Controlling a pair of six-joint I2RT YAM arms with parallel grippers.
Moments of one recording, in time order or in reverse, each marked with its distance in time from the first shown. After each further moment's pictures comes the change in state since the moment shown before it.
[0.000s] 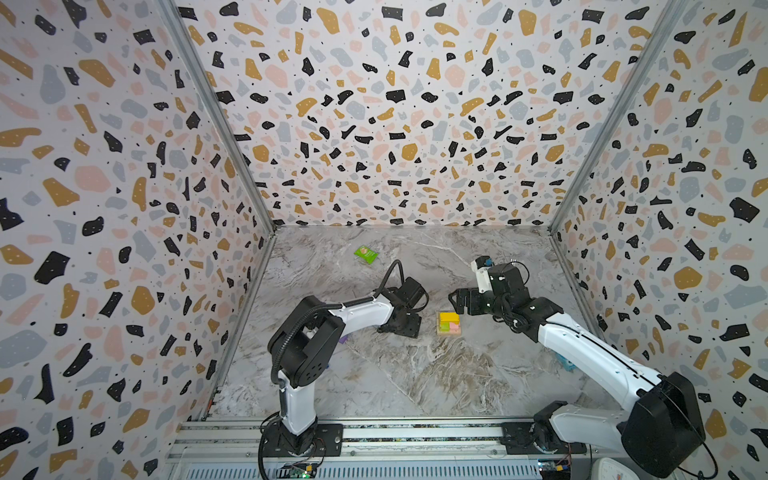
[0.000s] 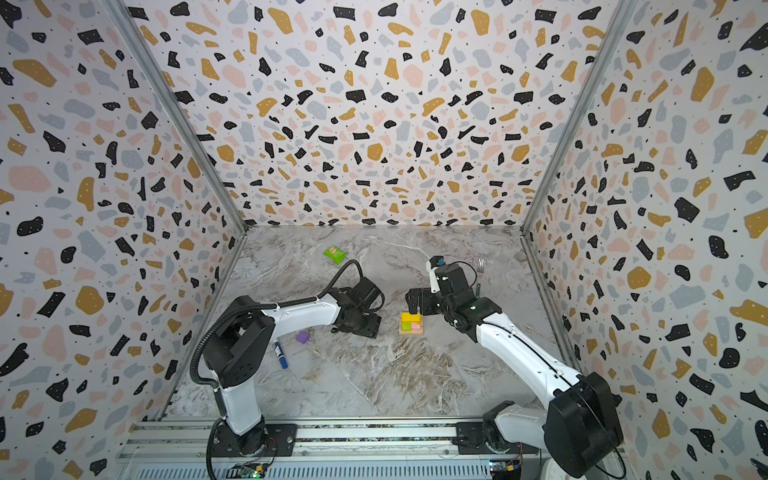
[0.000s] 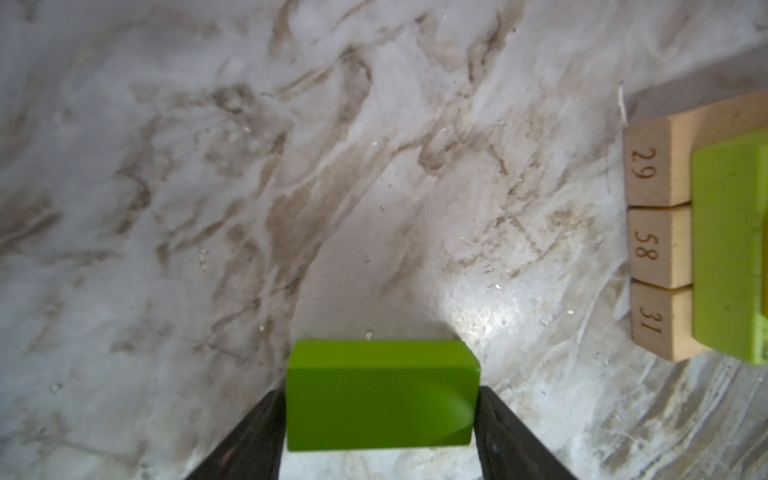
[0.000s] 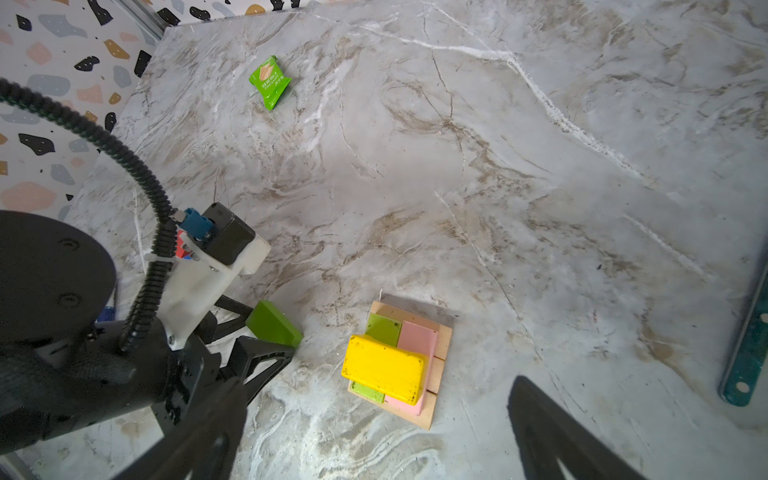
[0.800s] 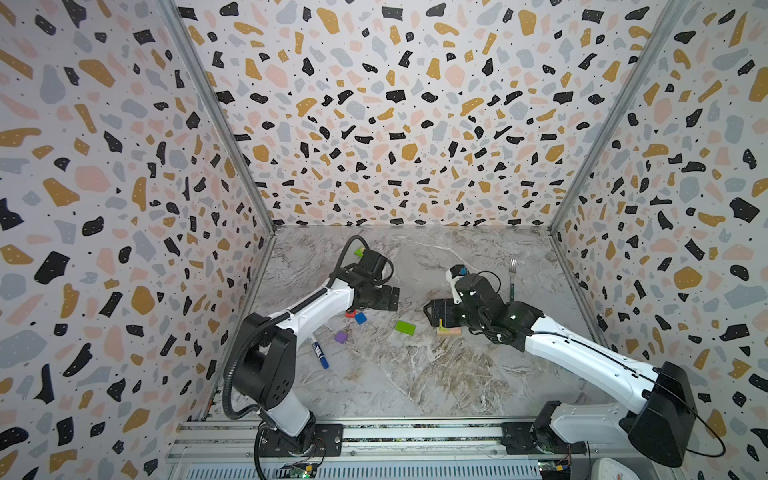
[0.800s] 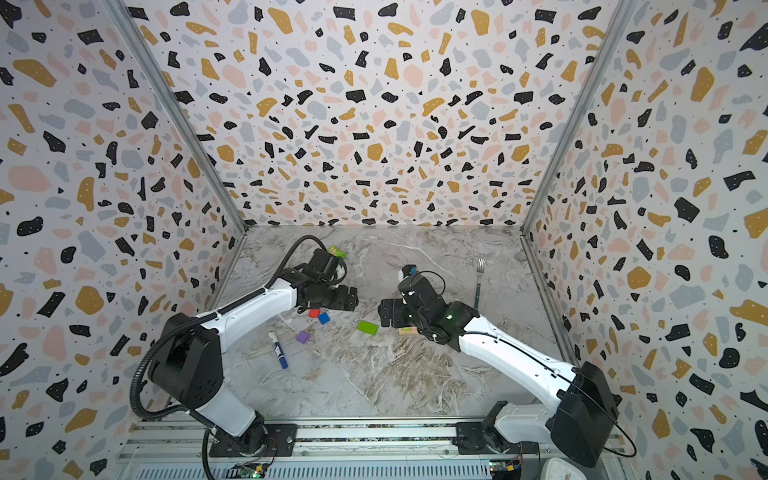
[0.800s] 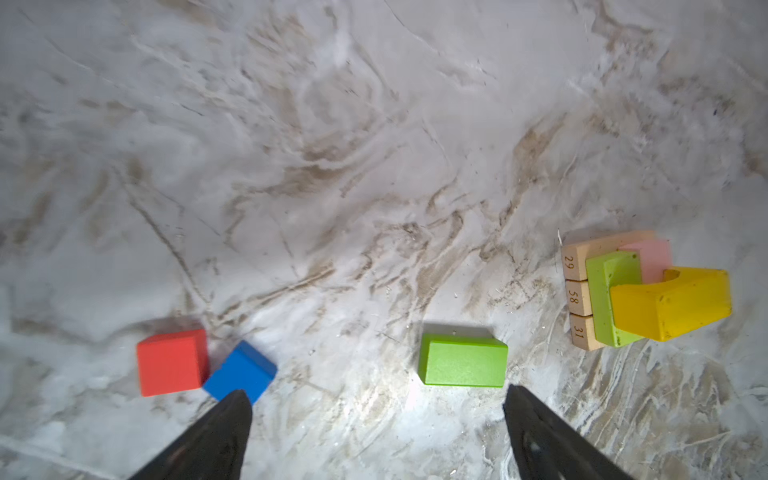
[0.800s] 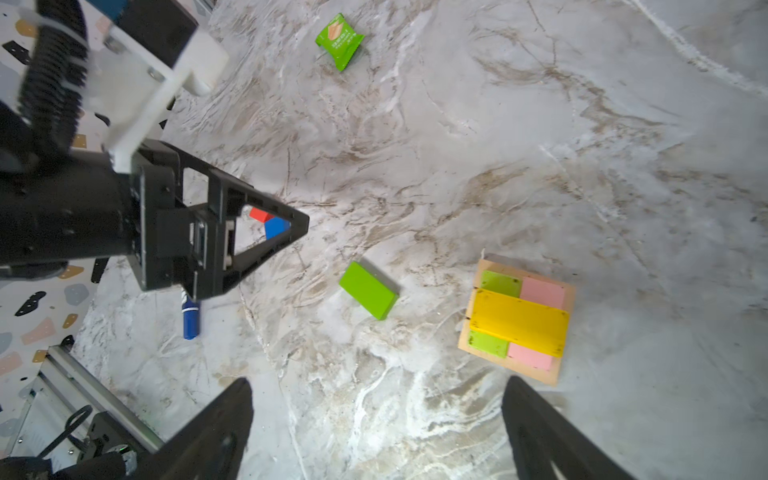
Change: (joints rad) left arm 0.296 -0.267 0.014 -0.084 0.104 0.156; right arm 0.347 0.068 0.135 -0.101 0.171 0.260
